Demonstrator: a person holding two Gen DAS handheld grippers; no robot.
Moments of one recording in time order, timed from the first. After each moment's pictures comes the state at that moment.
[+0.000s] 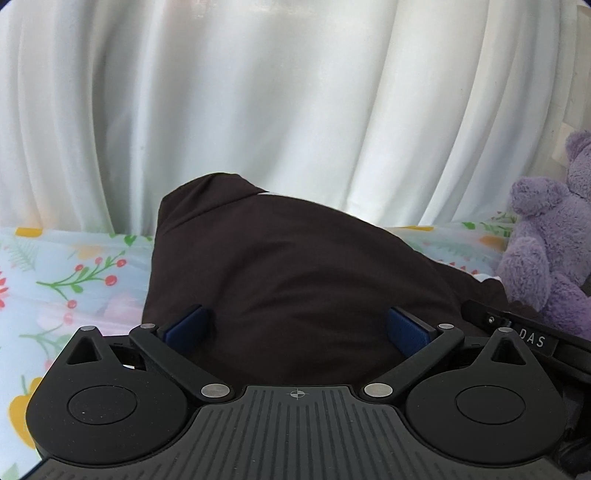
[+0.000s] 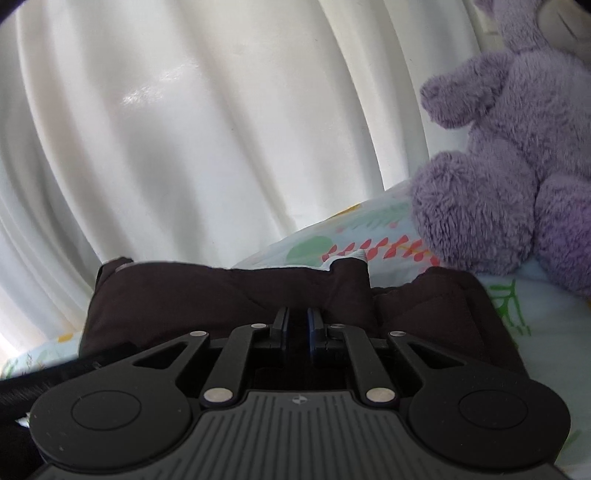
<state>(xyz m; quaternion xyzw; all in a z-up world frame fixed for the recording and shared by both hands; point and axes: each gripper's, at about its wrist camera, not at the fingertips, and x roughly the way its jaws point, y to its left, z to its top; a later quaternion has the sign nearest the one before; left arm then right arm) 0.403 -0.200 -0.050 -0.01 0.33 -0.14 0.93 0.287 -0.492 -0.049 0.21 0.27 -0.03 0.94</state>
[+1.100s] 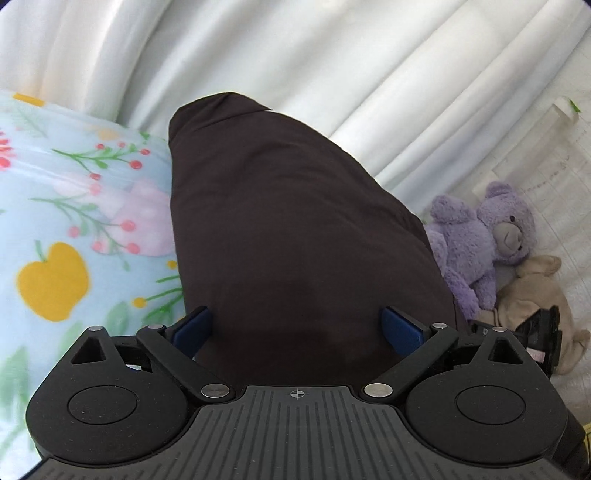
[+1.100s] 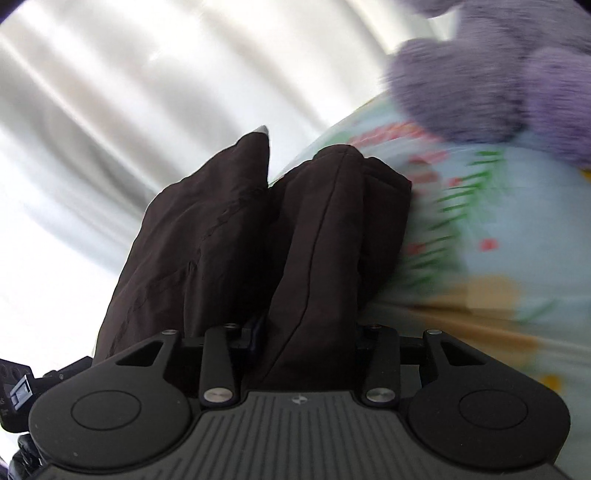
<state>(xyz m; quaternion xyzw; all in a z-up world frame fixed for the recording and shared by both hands) 0.345 -0.055 -0.044 -0.19 0.41 -0.27 0.85 0.230 -0.516 -0.054 0.31 0.39 0.12 0.86</state>
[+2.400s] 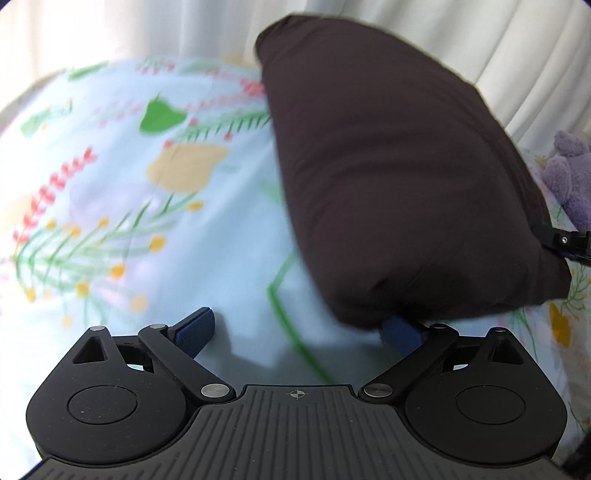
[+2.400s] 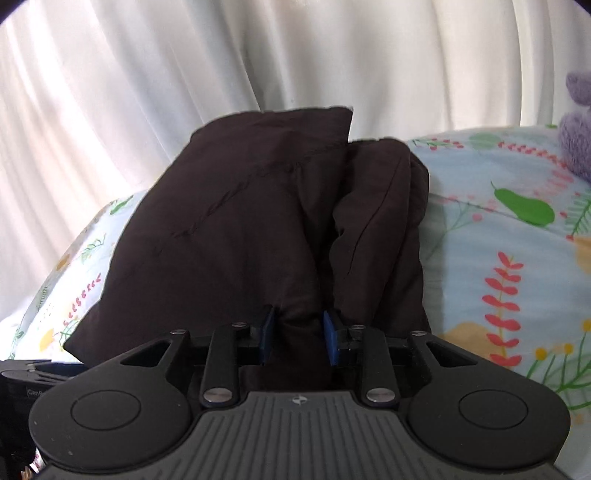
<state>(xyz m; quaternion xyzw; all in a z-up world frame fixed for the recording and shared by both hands) 0.197 0.087 -0.075 -0.07 0.48 -0.07 0.87 0.126 -0.318 -0.007 0.11 0.38 0.14 0.91</state>
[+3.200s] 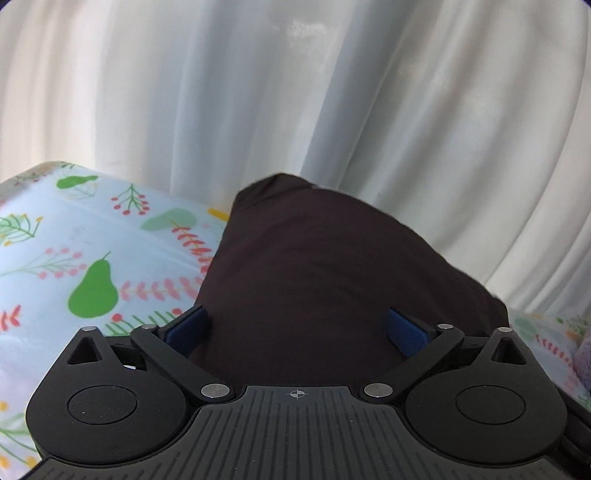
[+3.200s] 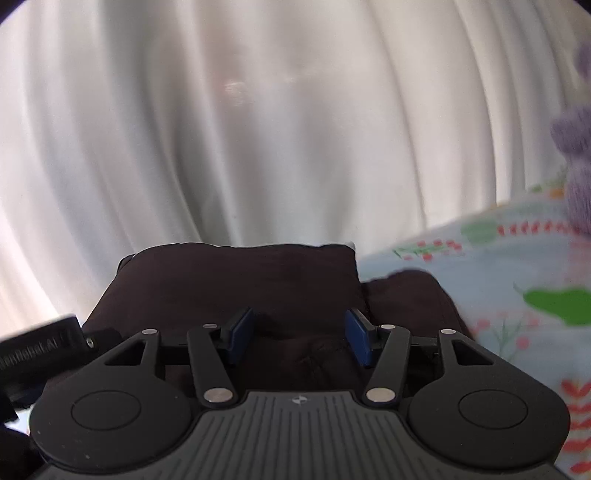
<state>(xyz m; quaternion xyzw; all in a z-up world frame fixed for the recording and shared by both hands) 0.343 -0.009 -0.038 -0.13 0.26 0.04 0.96 0.238 -0.282 -0.037 0.17 0.21 0.01 0.96</state>
